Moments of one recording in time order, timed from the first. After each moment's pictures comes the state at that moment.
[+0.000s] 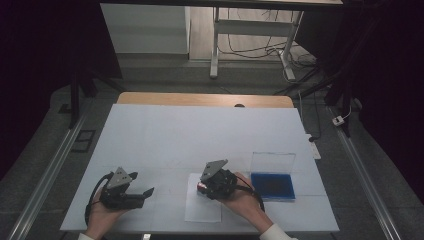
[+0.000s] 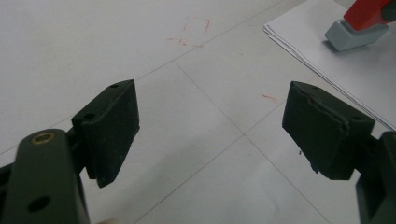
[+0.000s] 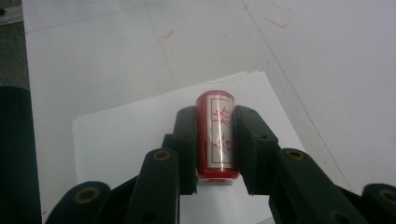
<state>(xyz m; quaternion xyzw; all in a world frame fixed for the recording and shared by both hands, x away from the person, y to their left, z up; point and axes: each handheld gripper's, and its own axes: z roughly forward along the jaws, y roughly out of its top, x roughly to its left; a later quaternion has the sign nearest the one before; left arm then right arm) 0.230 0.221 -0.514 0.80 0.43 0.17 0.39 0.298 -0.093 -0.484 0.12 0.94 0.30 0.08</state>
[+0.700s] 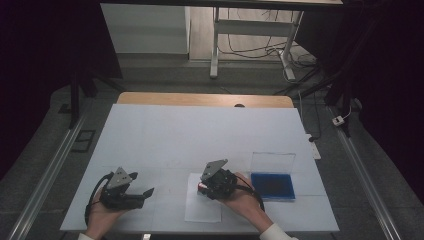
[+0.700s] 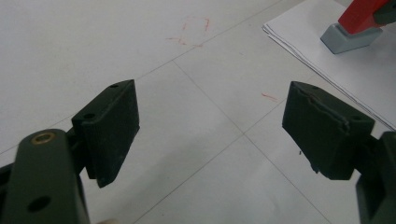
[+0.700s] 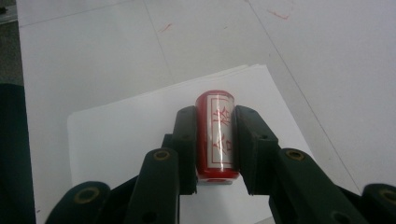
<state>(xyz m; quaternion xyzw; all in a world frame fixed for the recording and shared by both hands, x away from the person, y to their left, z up) 0.230 0.220 -0.514 0.80 0.42 0.17 0.39 0.301 -0.094 -0.488 0.12 0.94 0.30 0.08</state>
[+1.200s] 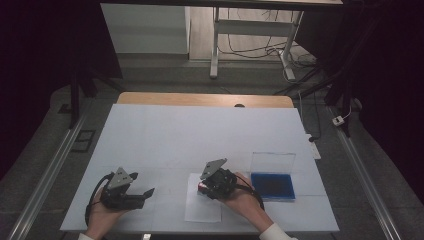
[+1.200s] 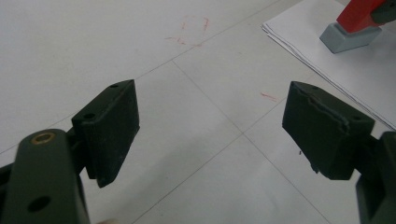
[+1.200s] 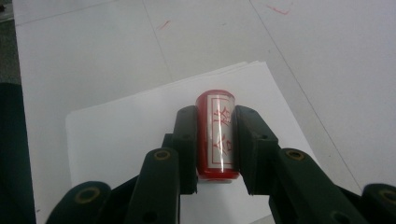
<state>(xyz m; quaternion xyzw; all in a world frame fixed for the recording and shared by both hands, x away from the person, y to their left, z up) 0.229 0.219 -0.514 0.80 0.42 0.17 0.39 0.302 -0.093 -0.488 0.13 0.95 0.29 0.08</state>
